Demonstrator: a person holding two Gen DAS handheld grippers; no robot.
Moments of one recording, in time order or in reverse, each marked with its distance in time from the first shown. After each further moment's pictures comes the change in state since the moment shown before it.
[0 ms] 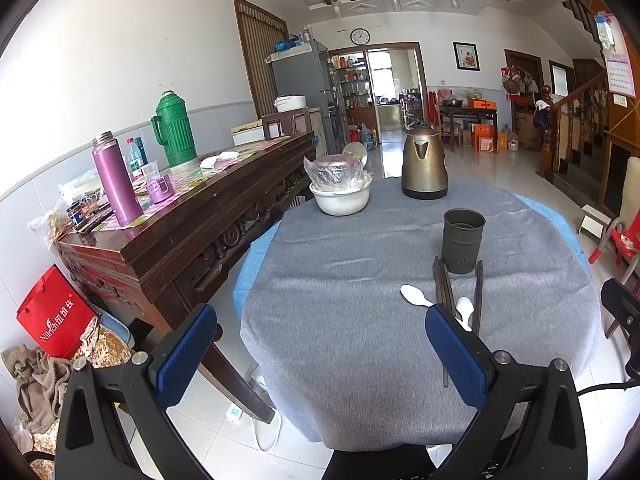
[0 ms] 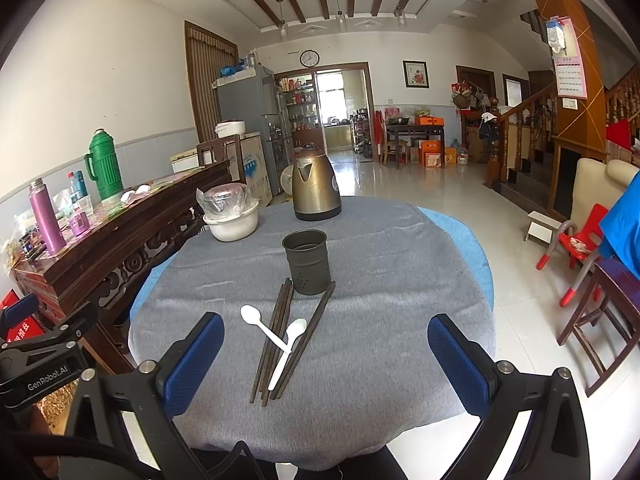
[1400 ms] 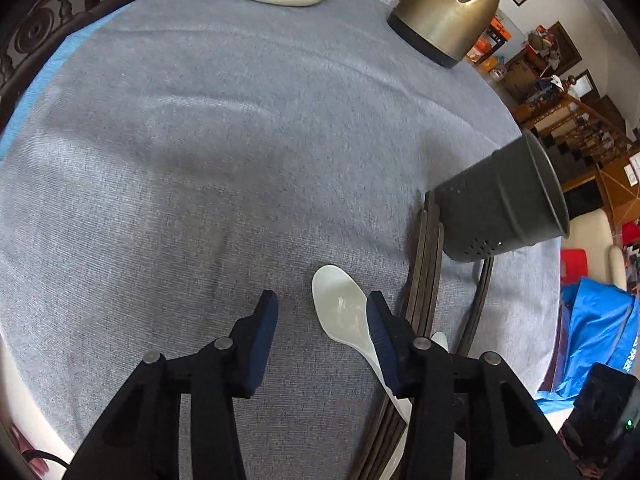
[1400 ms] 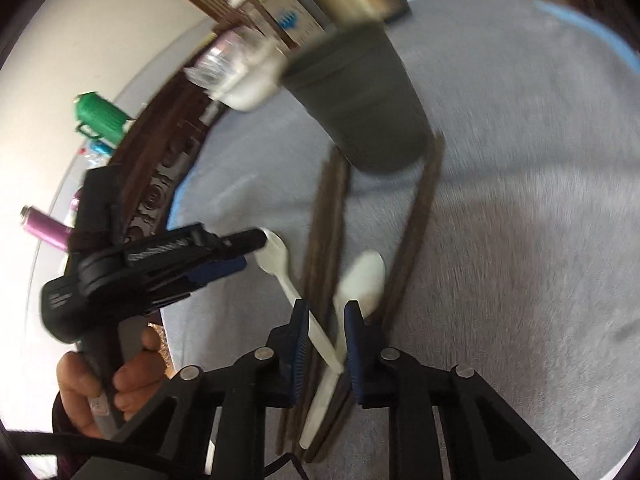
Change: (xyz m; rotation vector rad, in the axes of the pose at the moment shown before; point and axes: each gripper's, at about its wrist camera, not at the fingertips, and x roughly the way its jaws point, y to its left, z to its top) left arm 0.321 -0.077 -0.002 -0.323 0.738 -0.423; right arm 0.294 -0.001 -0.032 0.244 0.701 0.404
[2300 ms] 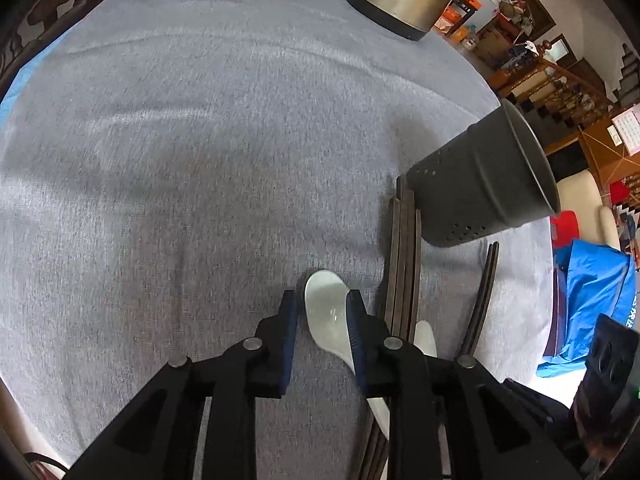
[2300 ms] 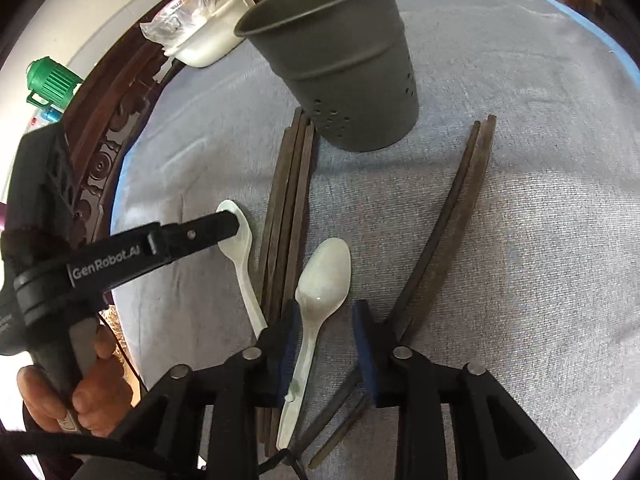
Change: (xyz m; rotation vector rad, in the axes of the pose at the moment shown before) left arm 0.017 -0.019 0.022 0.114 0.071 -0.060; right arm 0.030 0.030 0.030 -0.072 0.127 -0.179
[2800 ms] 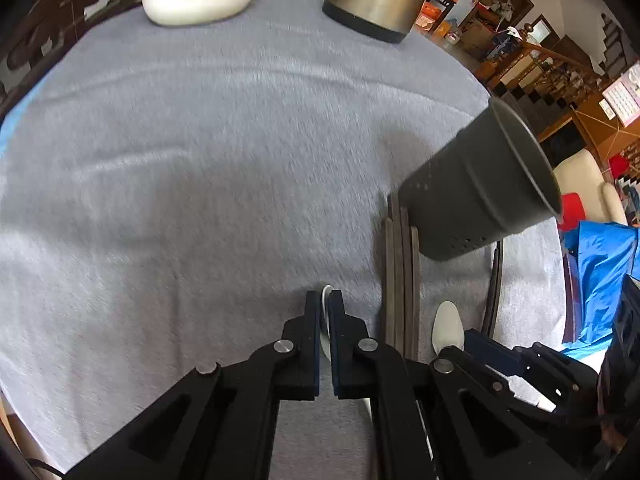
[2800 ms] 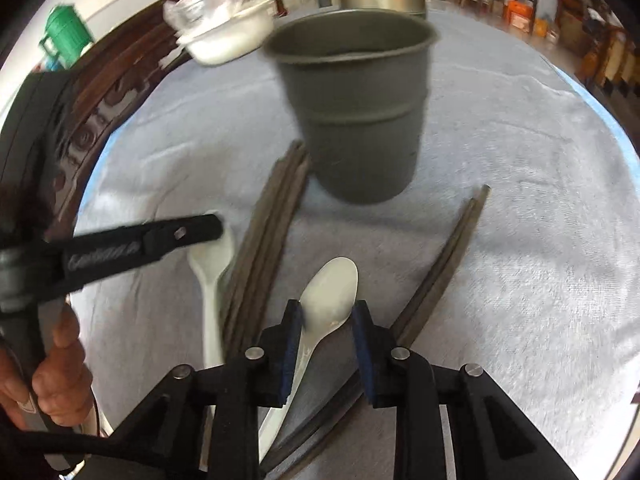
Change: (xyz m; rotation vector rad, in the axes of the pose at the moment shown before) left arm 0.015 -0.018 0.020 0.114 -0.054 0.033; right arm 0.007 0.004 0.022 -0.146 -0.106 -0.126
